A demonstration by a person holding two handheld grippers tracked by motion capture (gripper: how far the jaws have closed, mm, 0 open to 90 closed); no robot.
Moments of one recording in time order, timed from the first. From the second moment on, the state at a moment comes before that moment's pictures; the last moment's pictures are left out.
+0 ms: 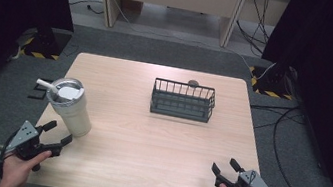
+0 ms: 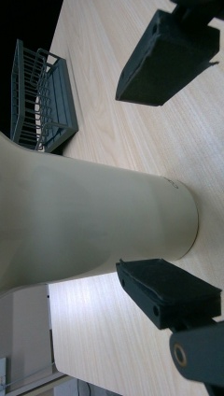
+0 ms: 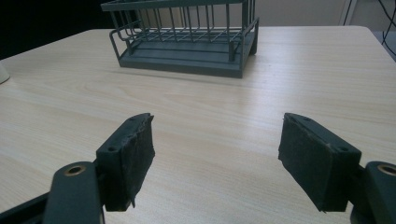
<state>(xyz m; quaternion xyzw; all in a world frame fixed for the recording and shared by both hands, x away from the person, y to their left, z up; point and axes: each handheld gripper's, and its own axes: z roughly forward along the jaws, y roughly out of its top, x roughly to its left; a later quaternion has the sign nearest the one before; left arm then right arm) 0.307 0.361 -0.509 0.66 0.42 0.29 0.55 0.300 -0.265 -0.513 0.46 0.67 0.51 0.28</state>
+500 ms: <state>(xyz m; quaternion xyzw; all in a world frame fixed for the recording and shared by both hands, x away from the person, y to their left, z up) 0.319 0.359 -0.512 0.66 0.42 0.28 0.56 0.303 -0.264 -0.511 0.46 0.67 0.52 0.28</state>
